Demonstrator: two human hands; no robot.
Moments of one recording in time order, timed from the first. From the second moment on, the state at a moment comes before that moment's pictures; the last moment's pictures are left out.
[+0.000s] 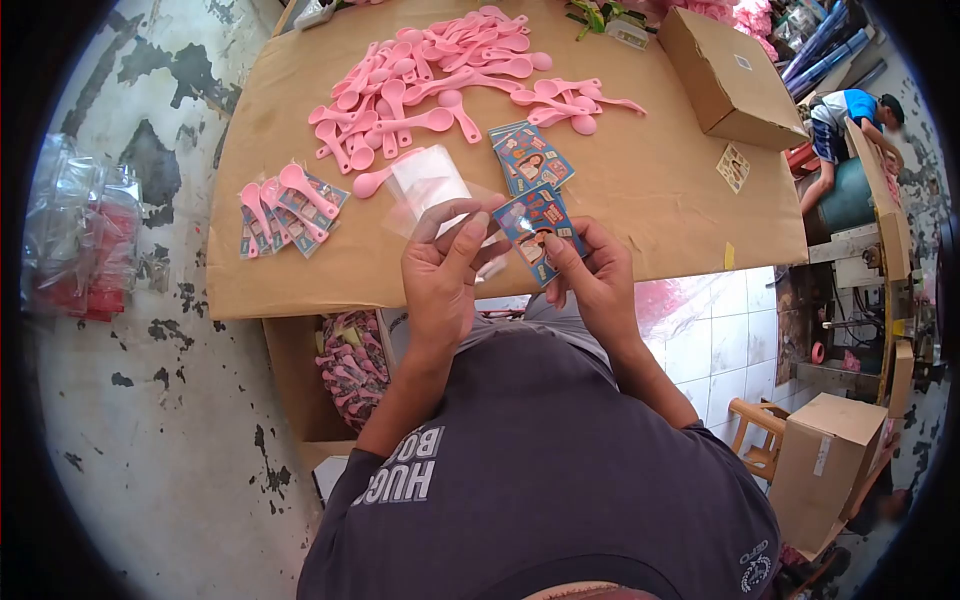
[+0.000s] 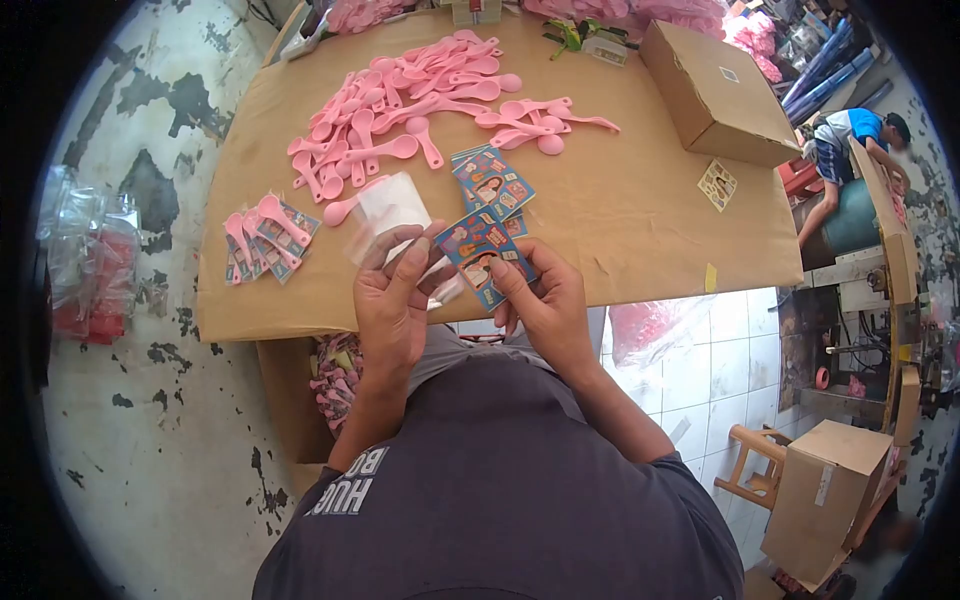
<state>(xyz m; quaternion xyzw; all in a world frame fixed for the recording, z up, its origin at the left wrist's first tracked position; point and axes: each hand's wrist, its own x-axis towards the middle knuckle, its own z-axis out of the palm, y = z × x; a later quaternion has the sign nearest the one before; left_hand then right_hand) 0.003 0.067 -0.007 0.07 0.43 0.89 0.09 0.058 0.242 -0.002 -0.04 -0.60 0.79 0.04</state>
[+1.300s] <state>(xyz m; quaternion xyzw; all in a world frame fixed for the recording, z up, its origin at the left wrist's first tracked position) 0.003 0.072 -0.006 0.08 0.46 0.87 0.14 0.051 0.262 0.011 -0.02 -0.65 0.75 -0.13</state>
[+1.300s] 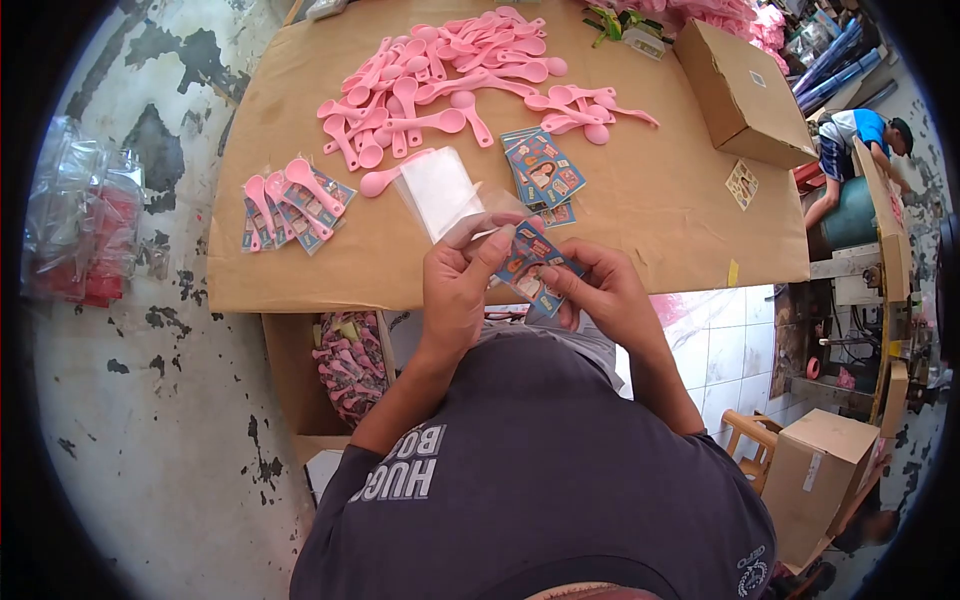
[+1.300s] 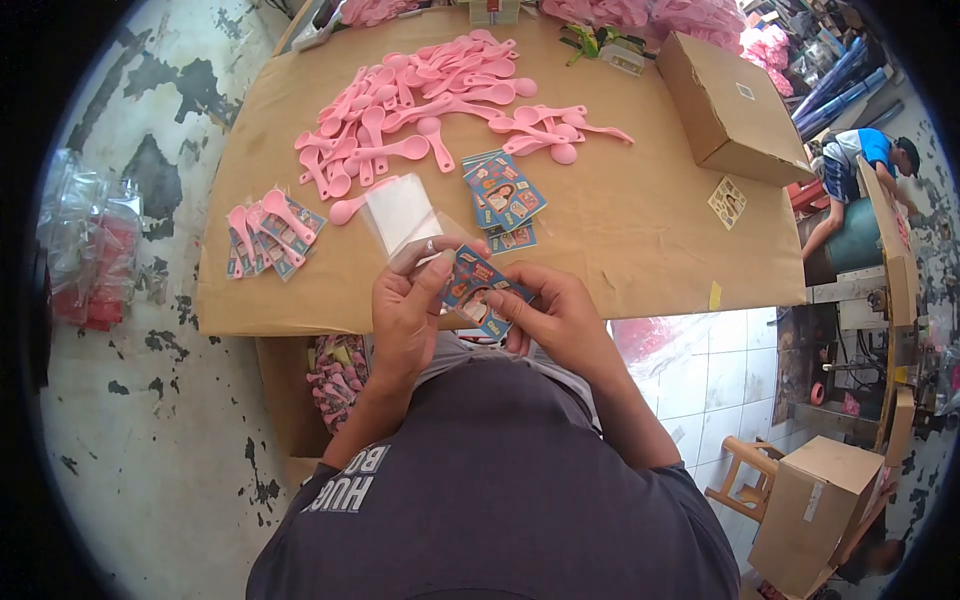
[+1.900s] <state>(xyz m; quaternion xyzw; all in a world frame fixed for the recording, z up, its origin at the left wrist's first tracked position) 0.011 0.074 -0.006 0.15 0.48 0.86 0.12 0.034 0.227 -0.009 0.00 -0.58 0.81 0.04</state>
